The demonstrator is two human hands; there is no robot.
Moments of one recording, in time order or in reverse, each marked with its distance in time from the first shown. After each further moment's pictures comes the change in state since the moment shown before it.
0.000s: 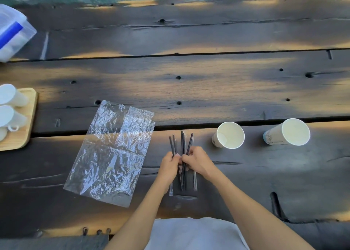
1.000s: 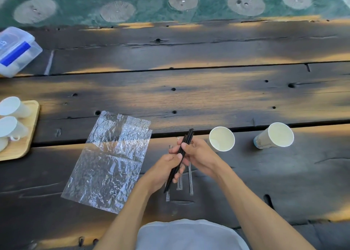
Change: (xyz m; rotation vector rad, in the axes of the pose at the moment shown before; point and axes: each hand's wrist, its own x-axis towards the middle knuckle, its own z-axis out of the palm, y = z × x) left_hand -0.046 0.042 -0.029 -0.177 -0.518 0.177; right_hand -0.034 -0.027 -0.041 0.870 -0.340 -0.296
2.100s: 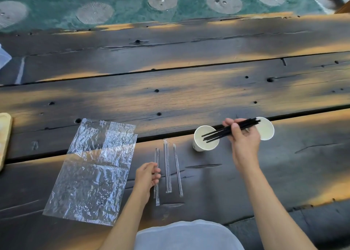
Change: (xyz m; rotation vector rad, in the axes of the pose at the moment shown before) left_hand 0.027 -0.049 -0.012 -0.211 0.621 -0.173; right_hand -0.061 -0.058 -0.082 0.033 0.832 -0.592
